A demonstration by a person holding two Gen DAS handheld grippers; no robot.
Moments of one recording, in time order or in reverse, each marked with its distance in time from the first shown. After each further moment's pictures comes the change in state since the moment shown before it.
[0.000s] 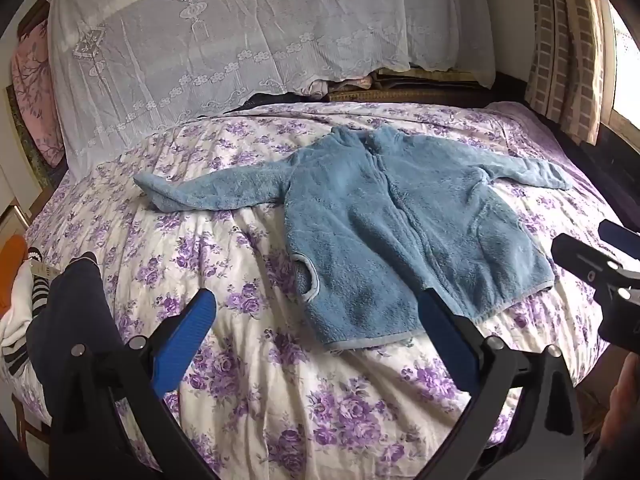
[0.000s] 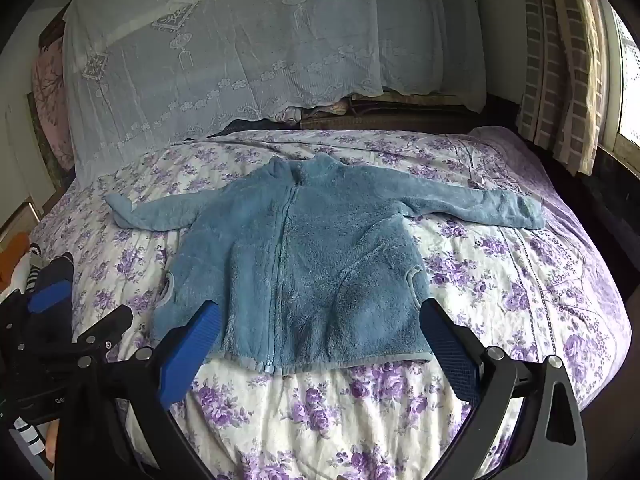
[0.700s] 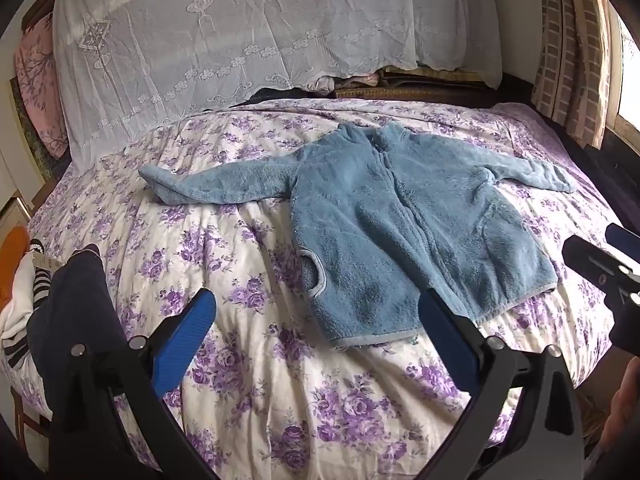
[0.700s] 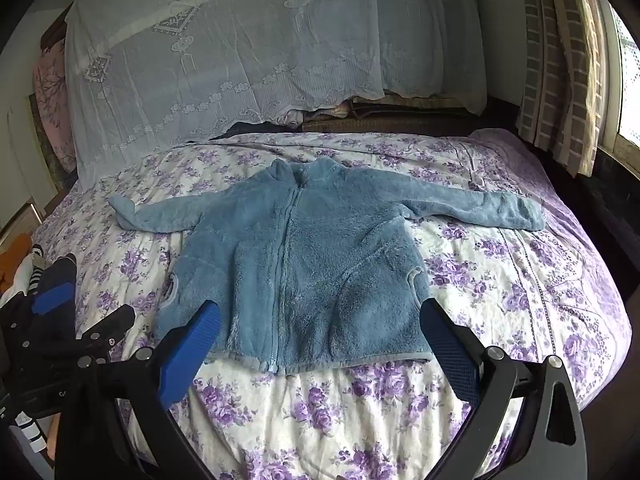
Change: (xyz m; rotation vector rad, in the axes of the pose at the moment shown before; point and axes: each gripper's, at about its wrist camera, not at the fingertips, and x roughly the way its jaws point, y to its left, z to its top) left arm 0.003 0.009 -0.004 -0.021 0.015 0.000; right arm -0.004 0.001 0.001 -0.006 -0.005 -0.003
